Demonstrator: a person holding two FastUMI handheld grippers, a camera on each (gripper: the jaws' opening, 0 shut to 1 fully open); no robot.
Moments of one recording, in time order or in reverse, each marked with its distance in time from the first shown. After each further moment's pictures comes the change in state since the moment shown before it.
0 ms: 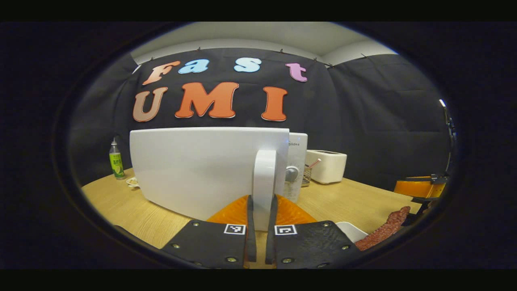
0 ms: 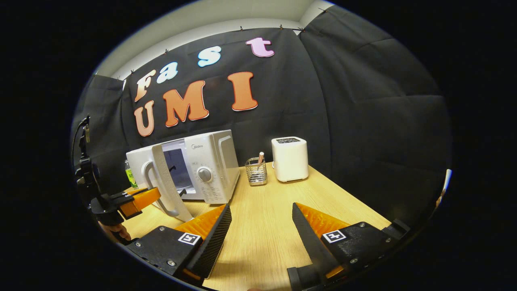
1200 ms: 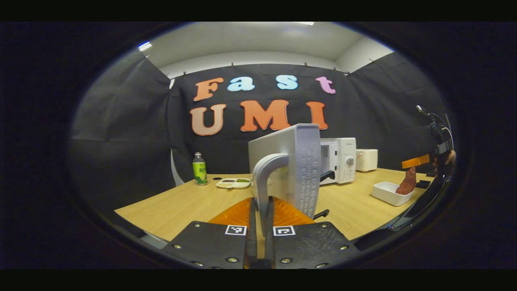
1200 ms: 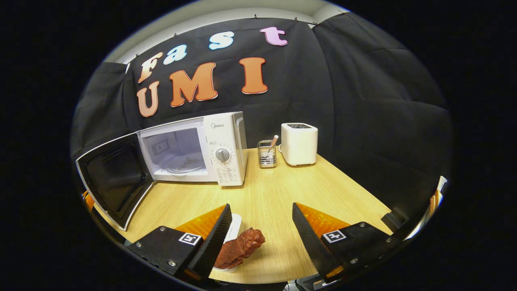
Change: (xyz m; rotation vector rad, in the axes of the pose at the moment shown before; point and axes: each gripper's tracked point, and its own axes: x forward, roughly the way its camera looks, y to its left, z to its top) left arm -0.218 0.237 0.005 0.105 -0.074 0.254; right arm -0.021 0.054 -0.024 -0.074 0.136 -0.041
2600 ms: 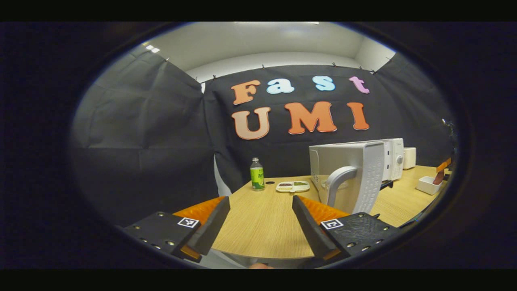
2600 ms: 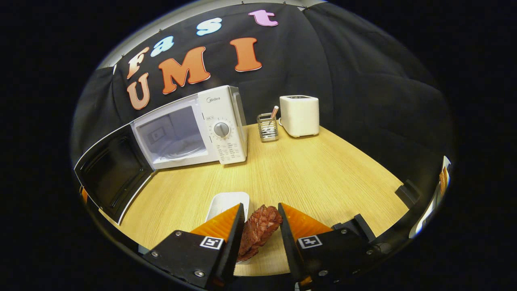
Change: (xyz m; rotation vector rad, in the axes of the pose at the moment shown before) left arm -0.009 0.159 0.022 0.037 -0.015 0.198; right arm 0.001 0.014 -0.050 0.104 0.189 0.006
